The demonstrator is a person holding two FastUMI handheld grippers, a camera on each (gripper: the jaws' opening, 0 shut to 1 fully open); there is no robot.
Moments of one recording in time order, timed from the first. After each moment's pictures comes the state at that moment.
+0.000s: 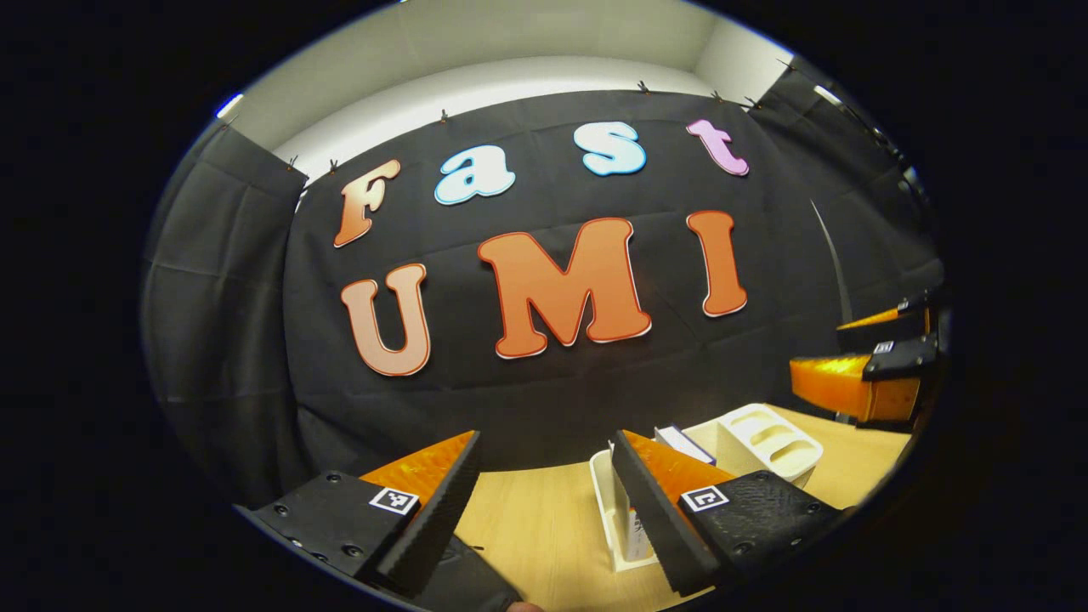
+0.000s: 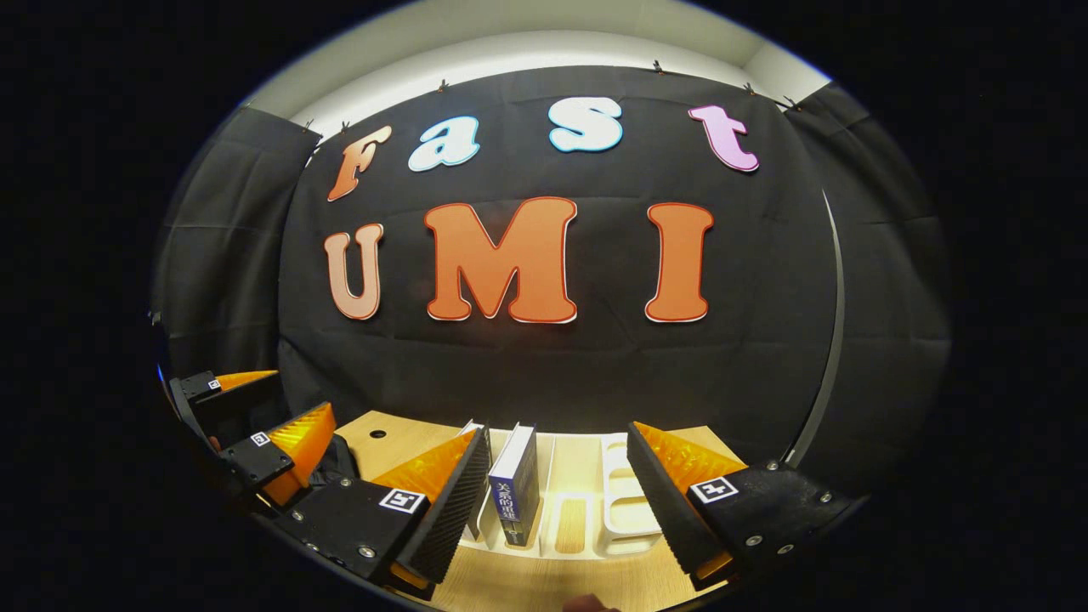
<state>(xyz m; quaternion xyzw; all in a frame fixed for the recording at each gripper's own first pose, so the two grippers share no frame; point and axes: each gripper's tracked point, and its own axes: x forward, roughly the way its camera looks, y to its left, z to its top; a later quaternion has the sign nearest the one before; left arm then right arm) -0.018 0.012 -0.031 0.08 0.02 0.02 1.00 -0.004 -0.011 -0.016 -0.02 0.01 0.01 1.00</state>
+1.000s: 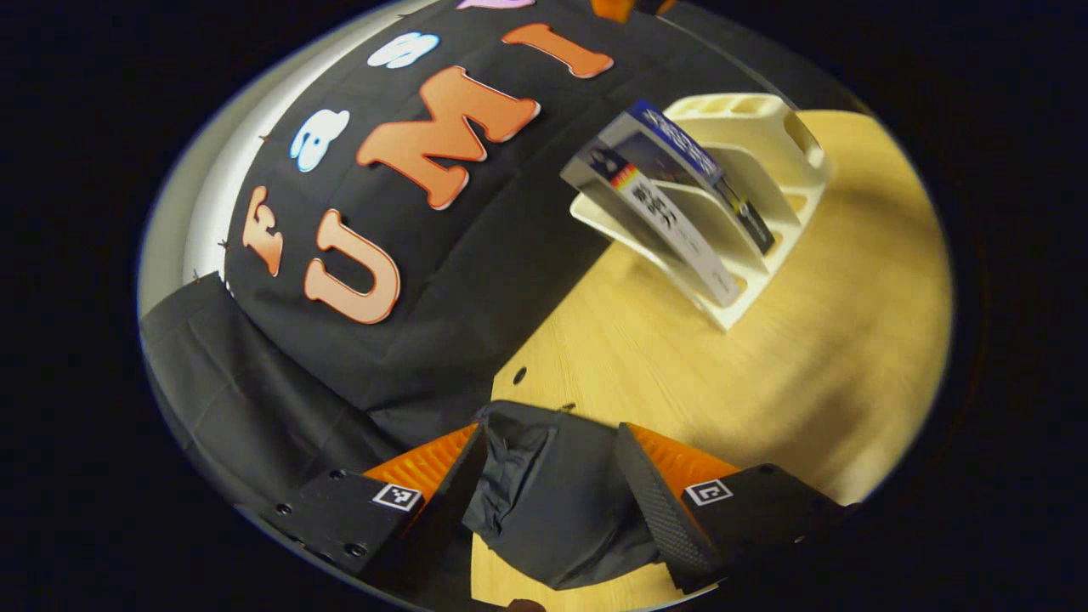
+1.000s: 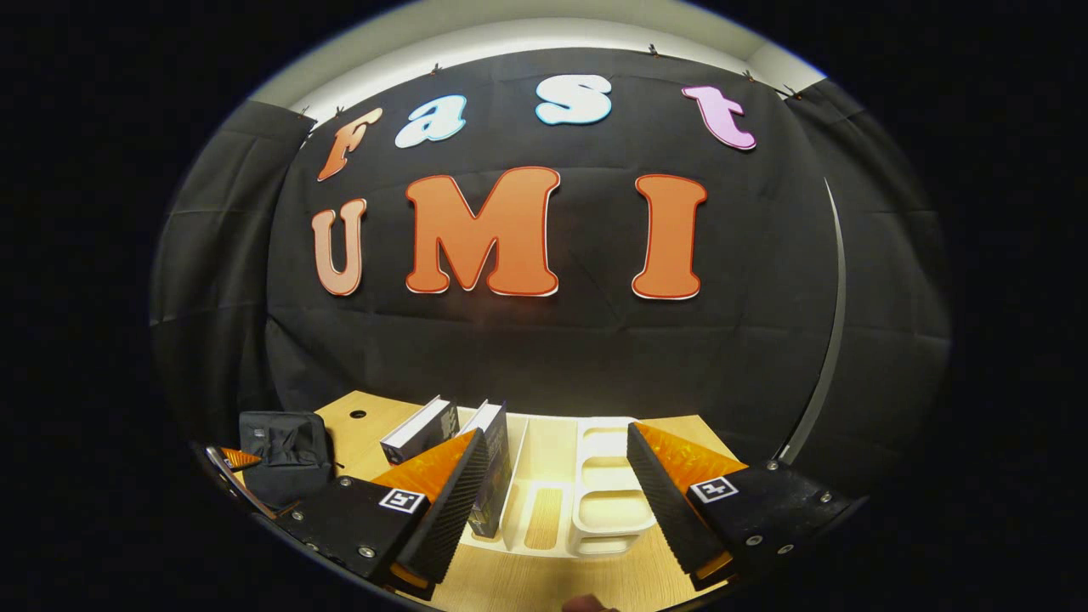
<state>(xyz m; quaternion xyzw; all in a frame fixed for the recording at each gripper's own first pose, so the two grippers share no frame) -0.092 0.096 -0.292 0.42 0.28 0.03 0.86 0.025 -0.050 -0.050 -0.03 0.03 0.00 1.00</state>
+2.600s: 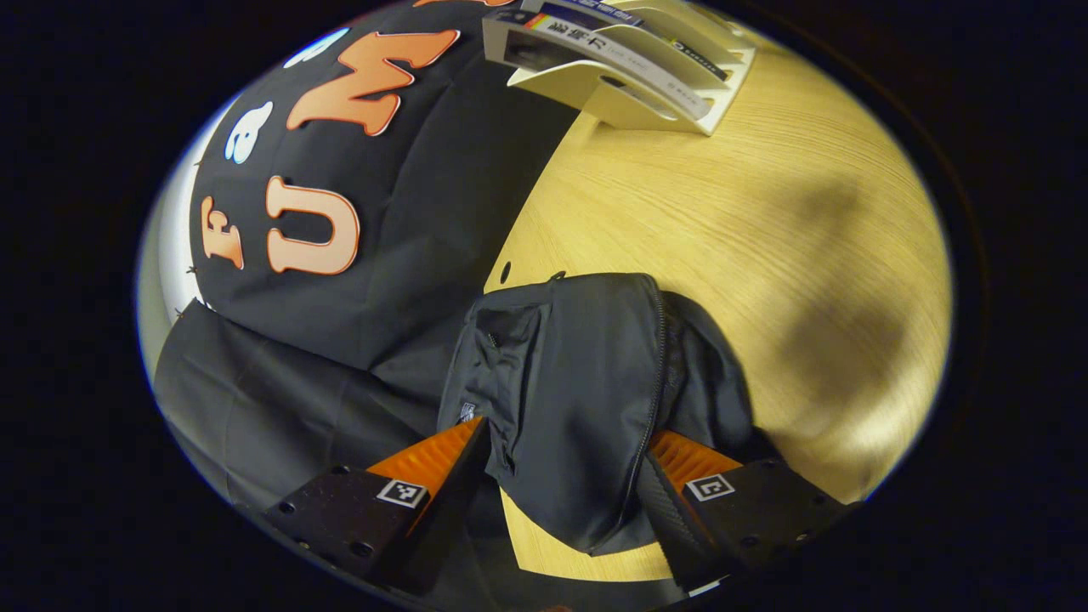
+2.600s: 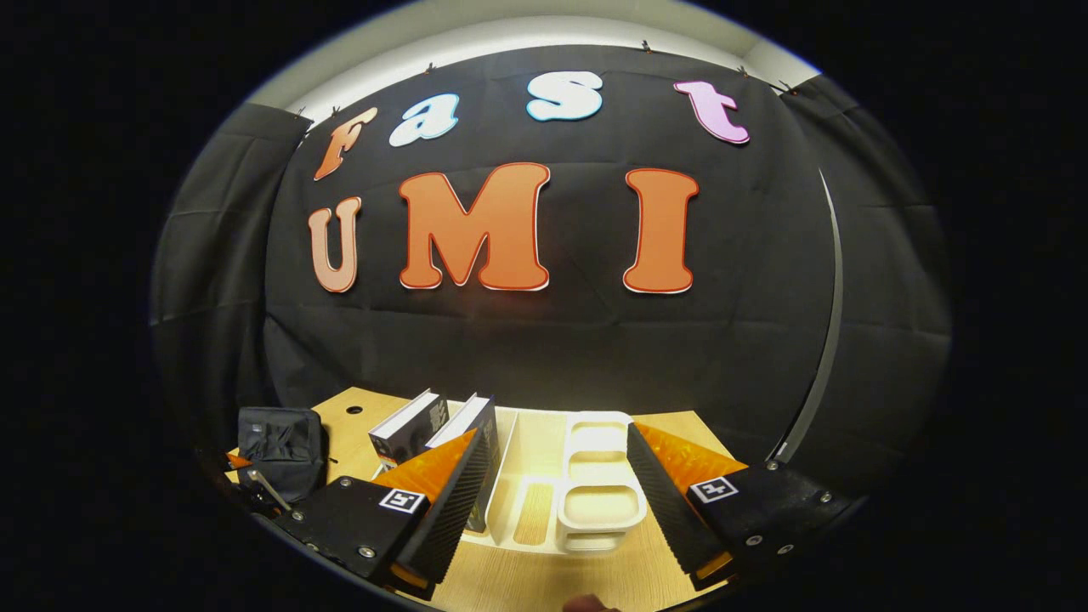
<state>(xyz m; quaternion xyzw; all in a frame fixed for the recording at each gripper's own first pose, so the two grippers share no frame) -0.097 0.198 -0.367 0.48 0.38 0.05 0.79 0.021 -0.067 -0.057 -0.03 0.04 0.00 1.00</state>
